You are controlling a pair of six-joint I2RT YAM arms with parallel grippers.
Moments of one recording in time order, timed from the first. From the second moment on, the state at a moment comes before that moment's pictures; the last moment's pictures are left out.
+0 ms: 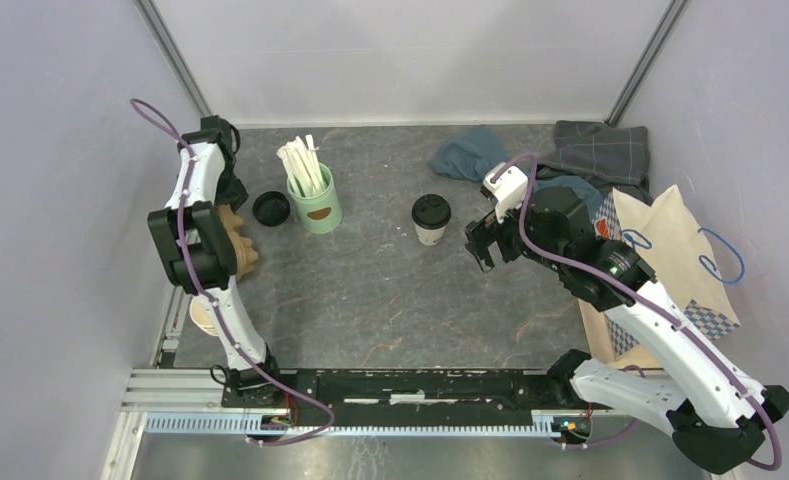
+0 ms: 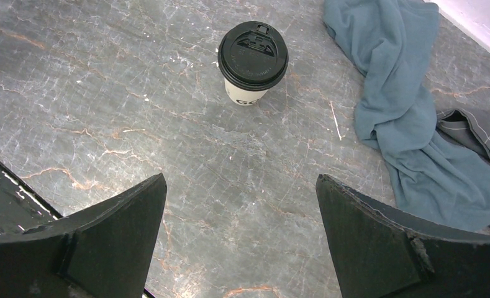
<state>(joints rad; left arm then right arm) 0.22 1.99 1.76 -1.09 -0.49 -0.39 0.69 0.95 1.17 -0.71 0.05 -0.09</state>
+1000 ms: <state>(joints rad) 0.03 2.19 1.83 -1.18 -0.91 -0.32 0.69 0.95 1.15 -0.71 0.05 -0.09</state>
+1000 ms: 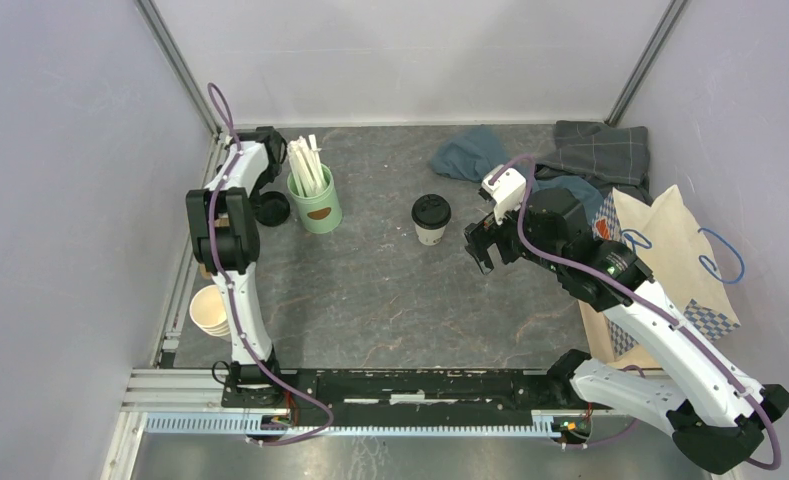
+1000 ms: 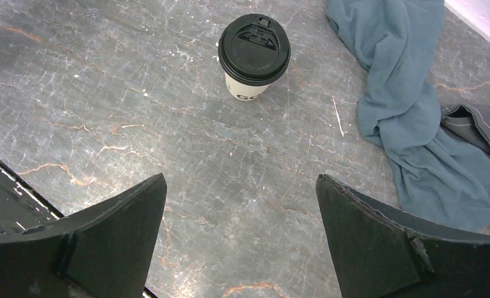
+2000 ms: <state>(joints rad) 0.29 1.72 1.45 -1.08 -0.07 -0.38 0.71 0.94 1.15 -0.71 0.04 -0.09</state>
